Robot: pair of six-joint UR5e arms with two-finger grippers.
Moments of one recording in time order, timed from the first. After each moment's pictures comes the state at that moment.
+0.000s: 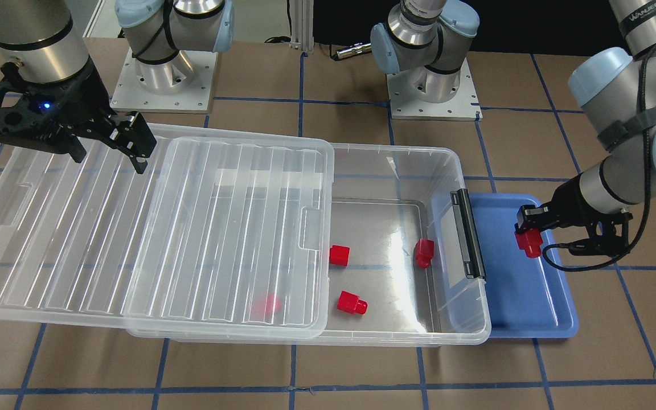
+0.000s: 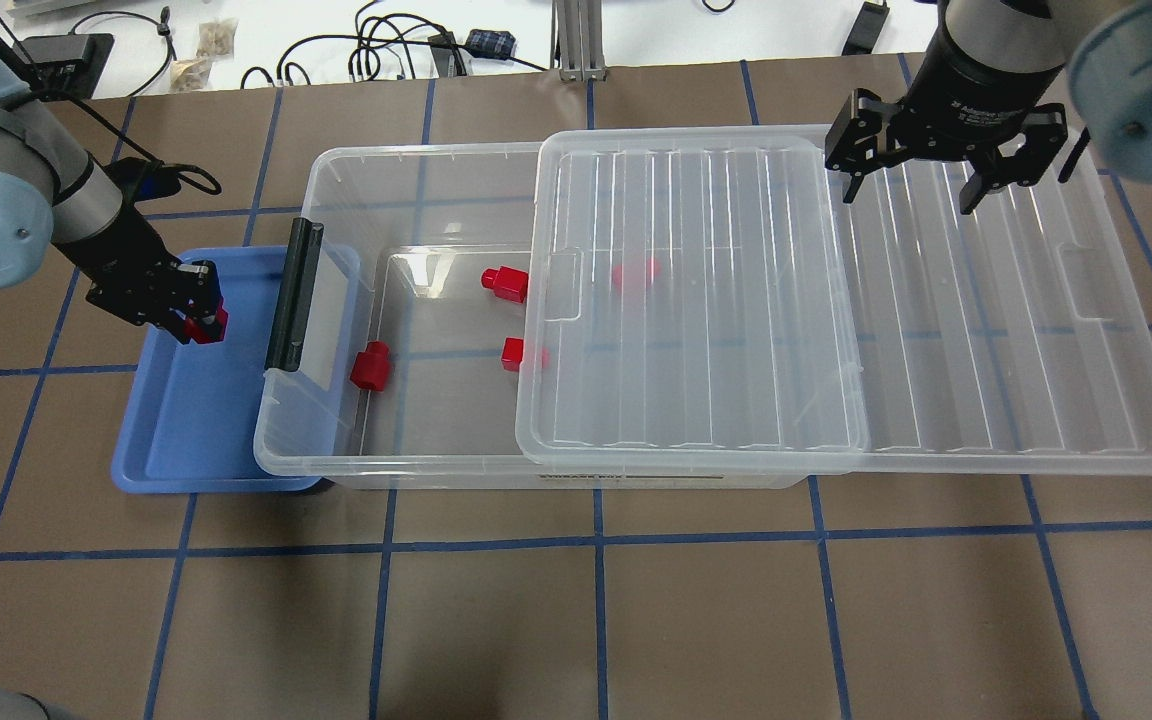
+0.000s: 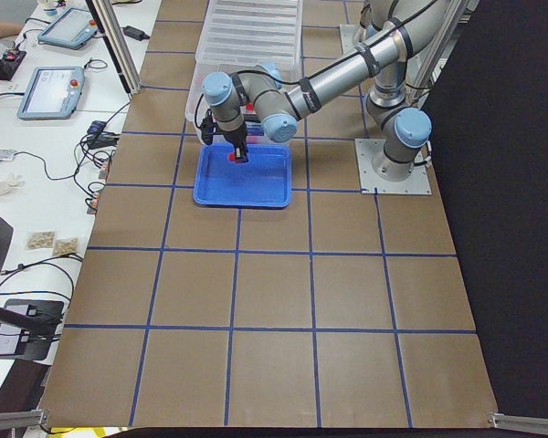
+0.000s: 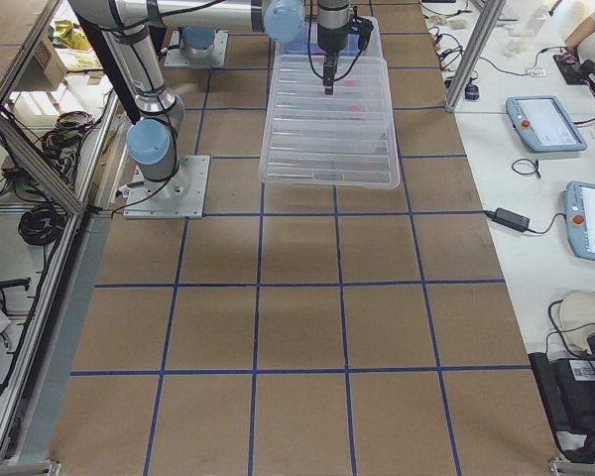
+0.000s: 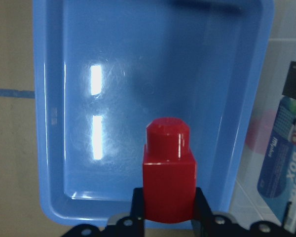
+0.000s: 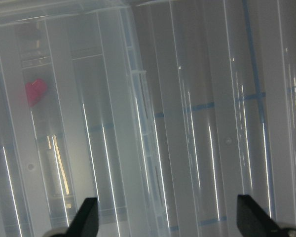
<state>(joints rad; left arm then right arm) -1.19 -1.88 -1.73 -1.31 1.55 0.33 1.54 -1.55 1.58 -1.66 -1.59 0.15</state>
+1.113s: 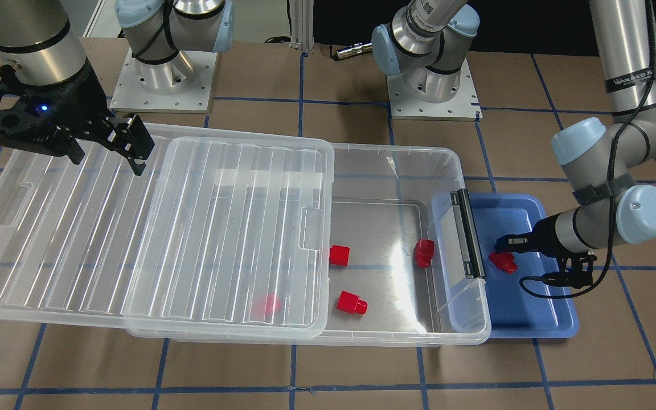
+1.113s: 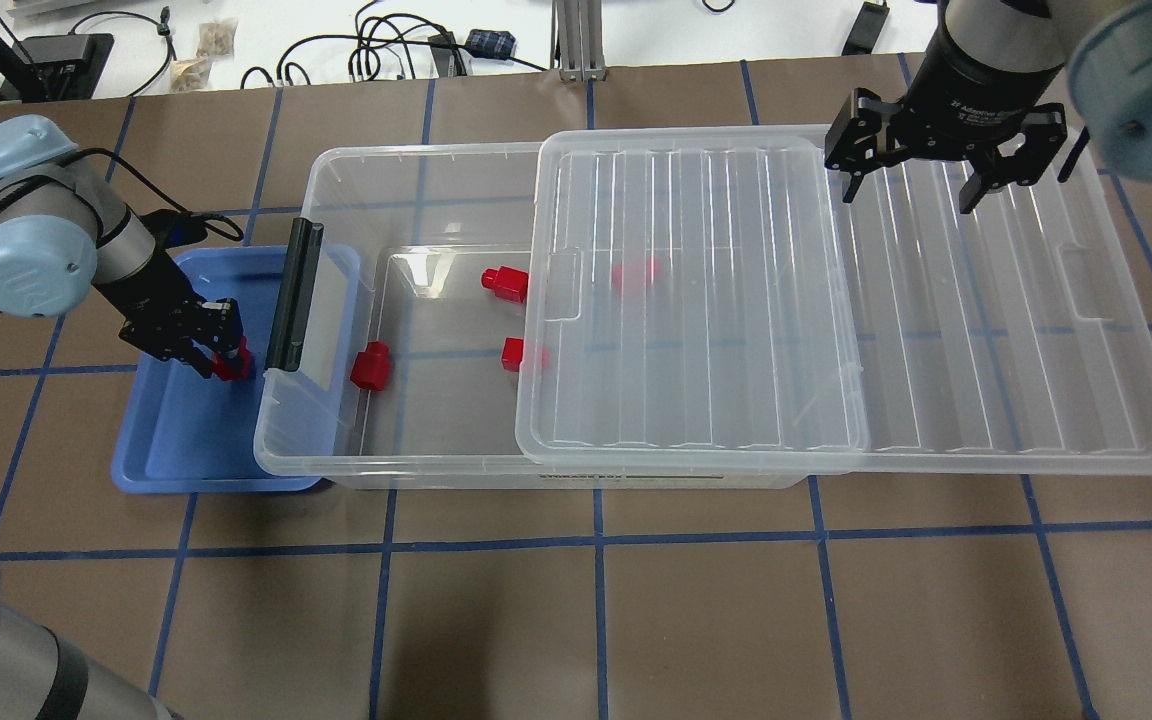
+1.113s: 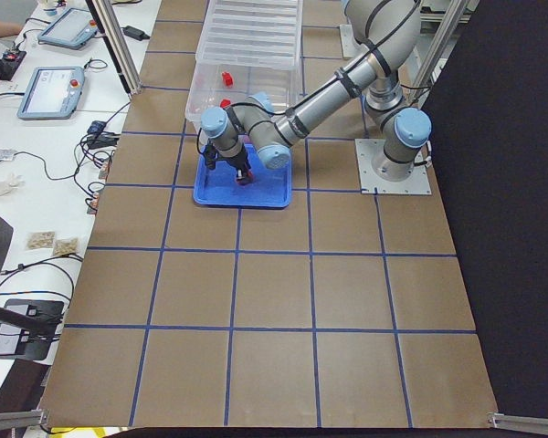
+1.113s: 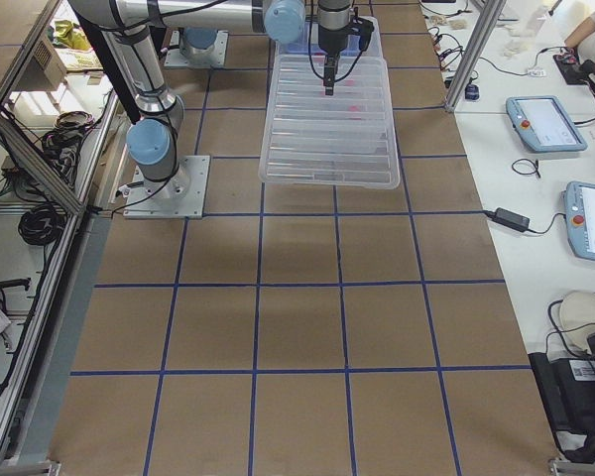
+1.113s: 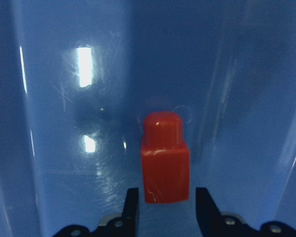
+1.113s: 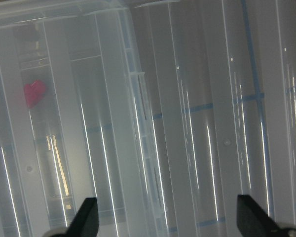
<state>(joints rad) -1.16 -1.99 -1.76 -1.24 1.55 0.34 1.53 -1.54 1.57 -1.66 -1.59 0.14</state>
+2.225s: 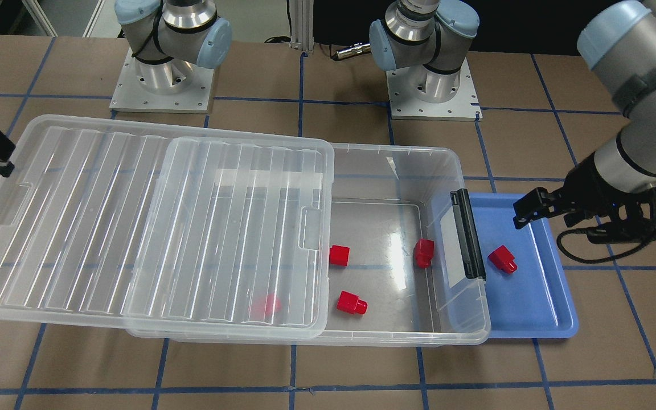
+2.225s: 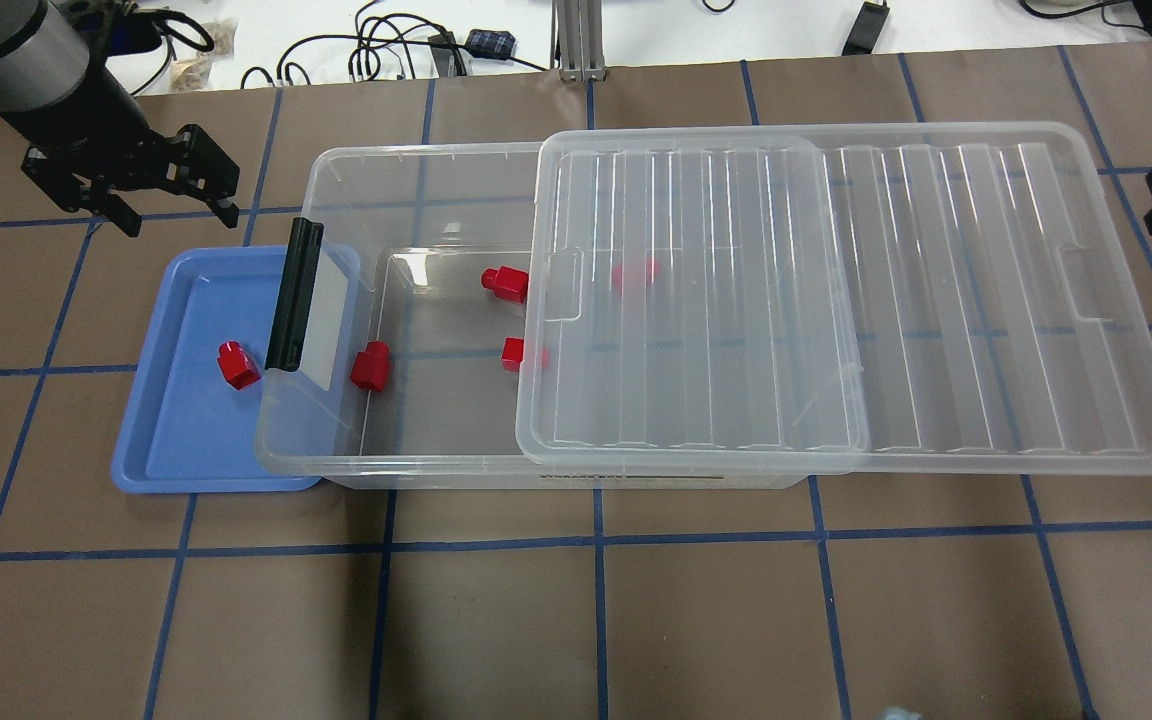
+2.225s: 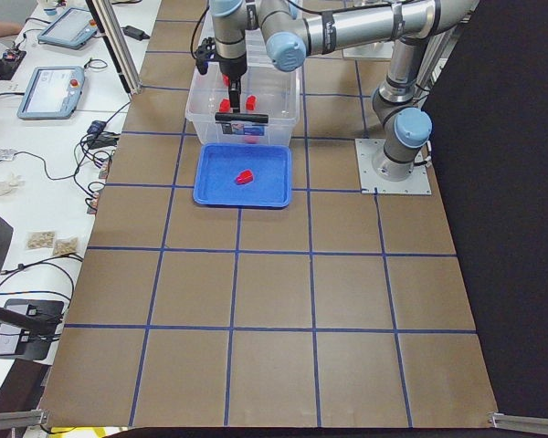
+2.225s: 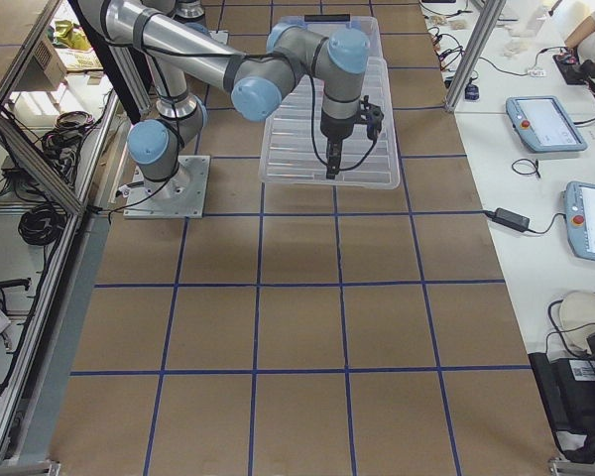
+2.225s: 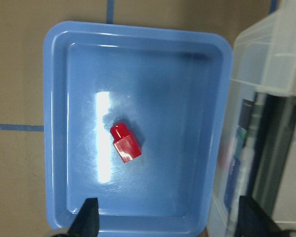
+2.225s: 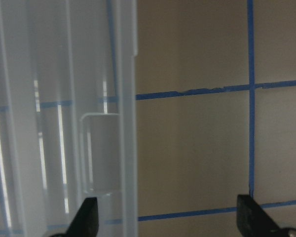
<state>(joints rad) -1.37 -1.66 -1.55 -1.51 1.55 0.18 1.00 -1.49 1.61 -1.69 -1.61 -0.50</state>
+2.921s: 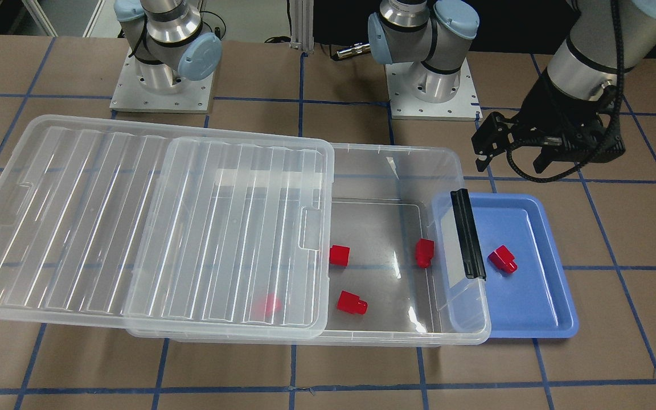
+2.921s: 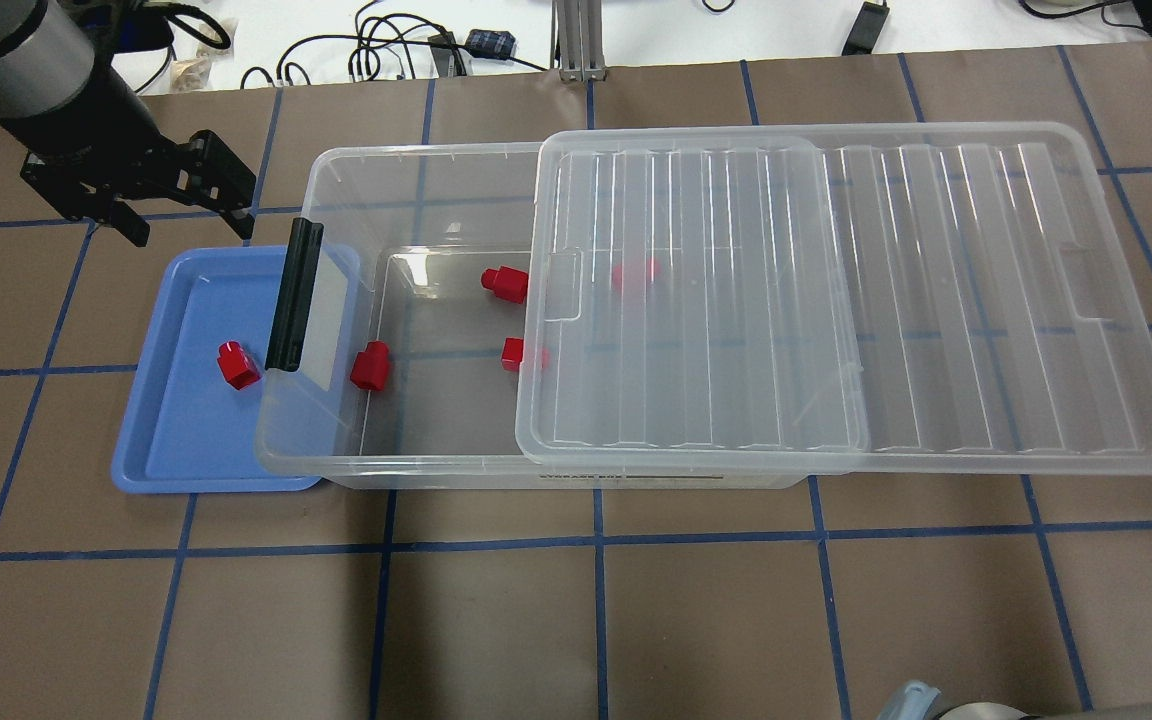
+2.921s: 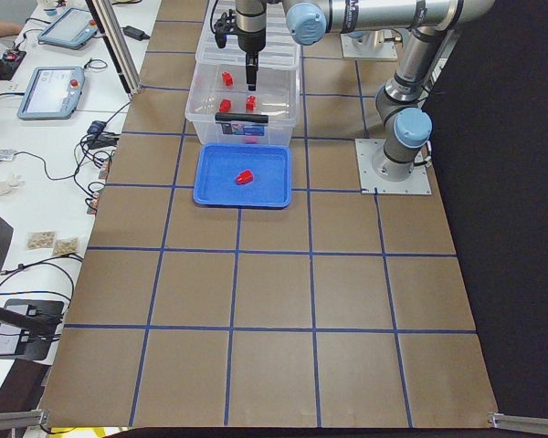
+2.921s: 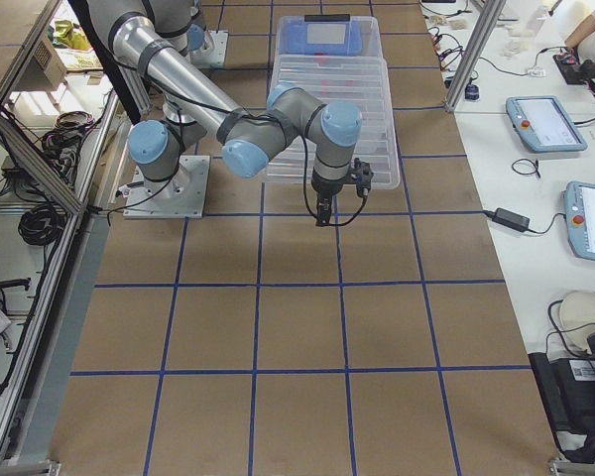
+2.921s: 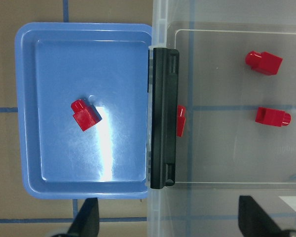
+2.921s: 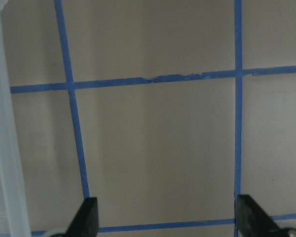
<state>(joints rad) -1.44 -1.57 -1.59 -1.55 1.55 0.15 0.89 -1.42 1.71 -1.81 -1.60 -0.61</state>
